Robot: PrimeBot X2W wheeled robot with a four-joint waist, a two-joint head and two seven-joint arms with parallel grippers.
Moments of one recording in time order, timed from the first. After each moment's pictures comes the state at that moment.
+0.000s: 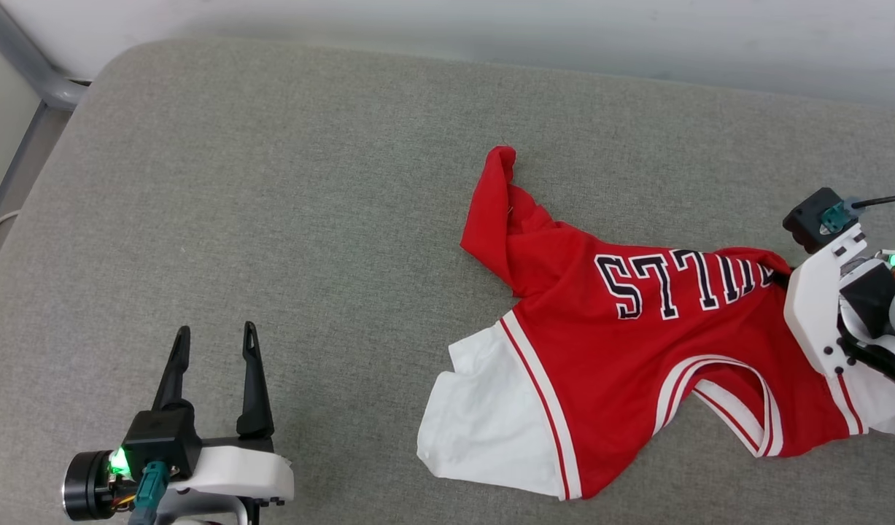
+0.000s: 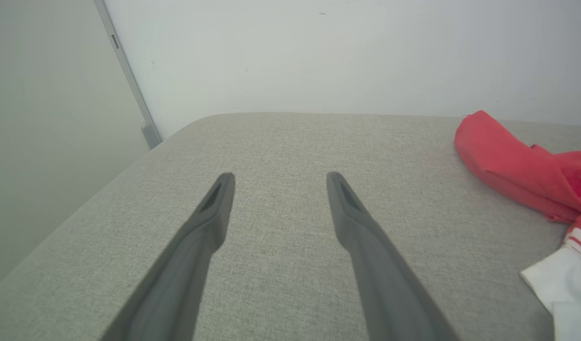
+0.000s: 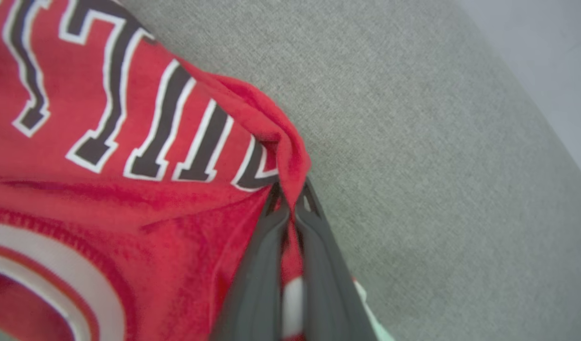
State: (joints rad) left arm -0.01 0.06 0.02 0.04 -0.05 0.06 -0.26; right arm -0.90 -0.70 1.08 0.67 0.74 0.13 0.30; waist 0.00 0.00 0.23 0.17
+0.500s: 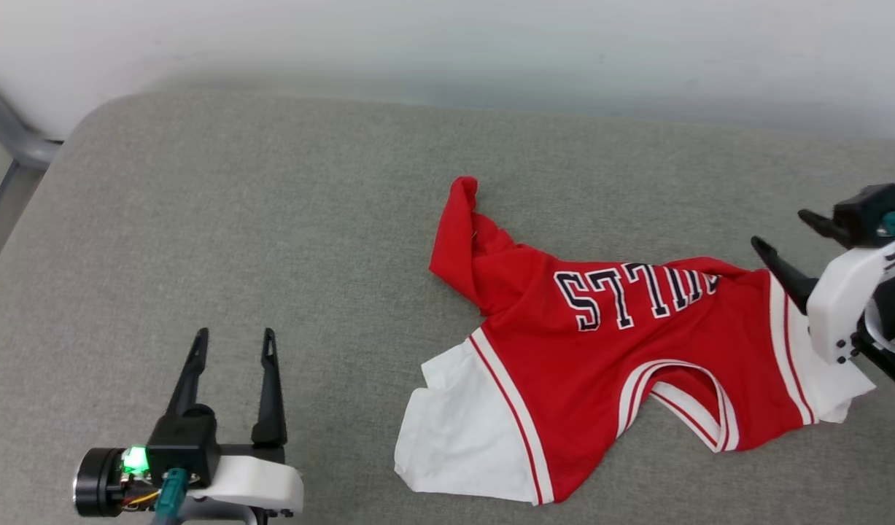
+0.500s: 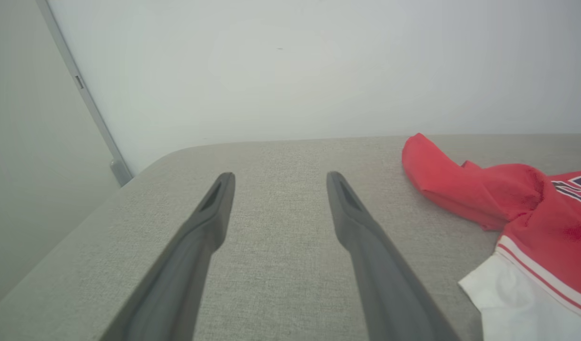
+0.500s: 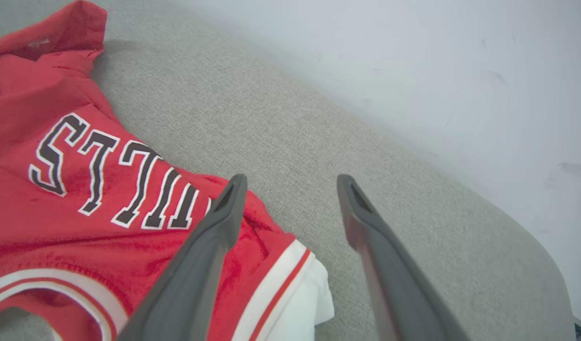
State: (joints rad) left arm 0.00 0.07 -0.01 0.03 -0.01 0.05 -0.26; right arm -0.84 -0.67 0.98 0.74 0.75 0.13 -0.07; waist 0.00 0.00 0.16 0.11
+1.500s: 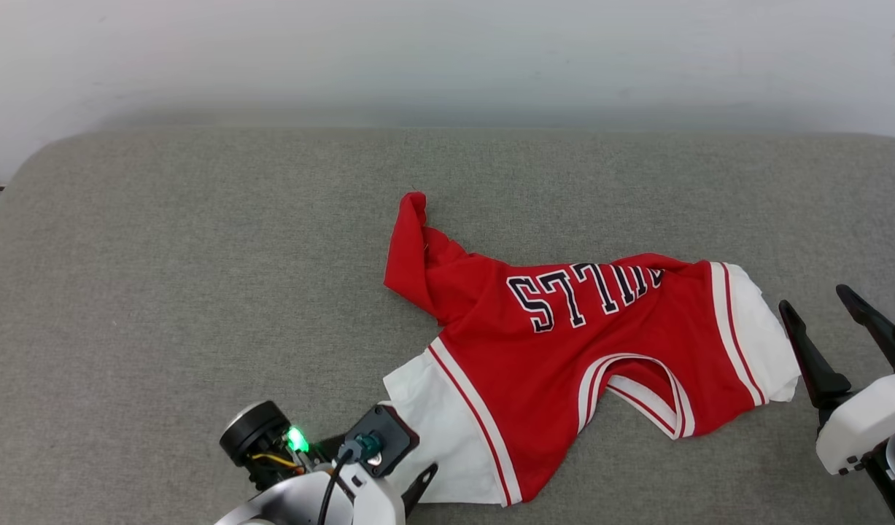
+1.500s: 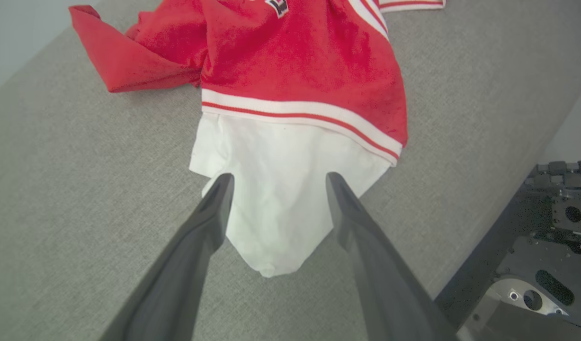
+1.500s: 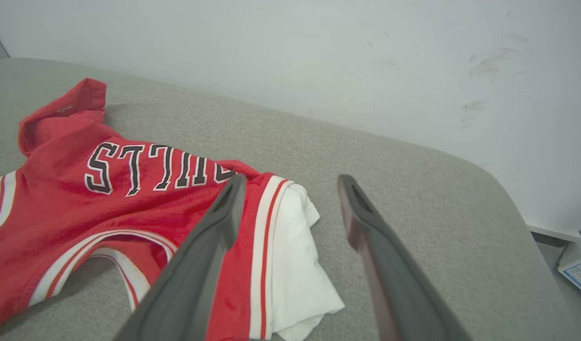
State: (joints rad) left arm -0.18 0.47 -0.64 -0.16 -0.29 -0.13 0.46; right arm -0.15 -0.46 0.08 0.14 0.34 0.13 0.01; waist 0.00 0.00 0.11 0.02
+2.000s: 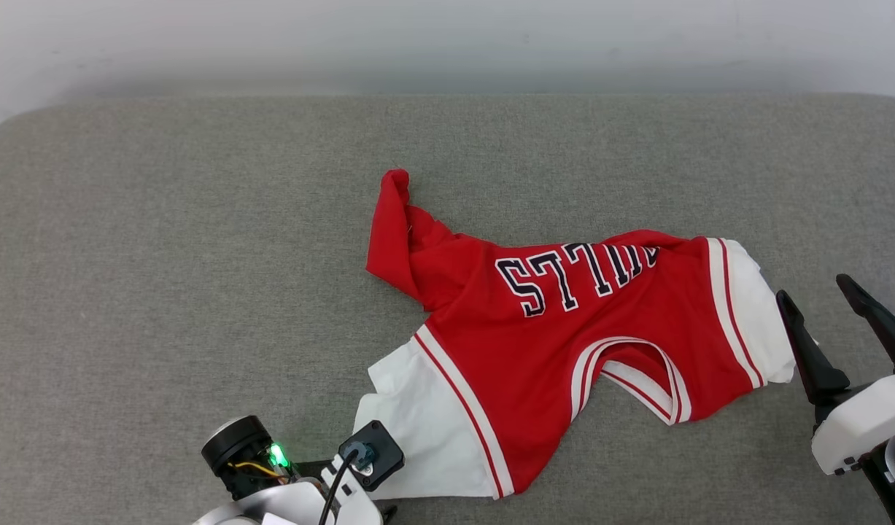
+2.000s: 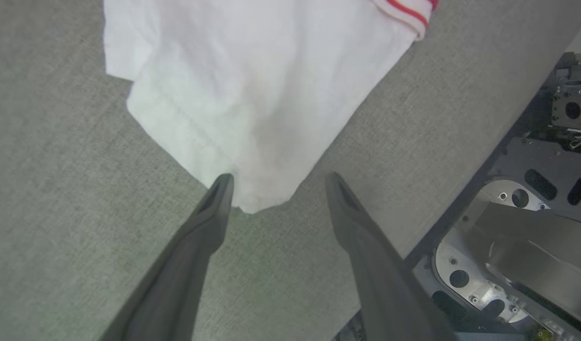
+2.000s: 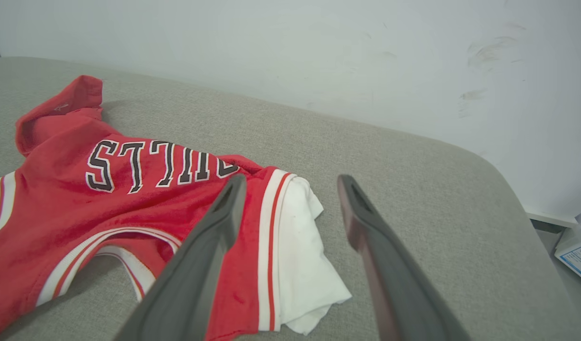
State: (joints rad) left arm -0.26 0.61 -0.78 -0.13 -0.41 -0.13 0.64; right arm -0.08 -0.39 0.01 -0.05 0.28 0.13 0.10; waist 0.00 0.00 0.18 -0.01
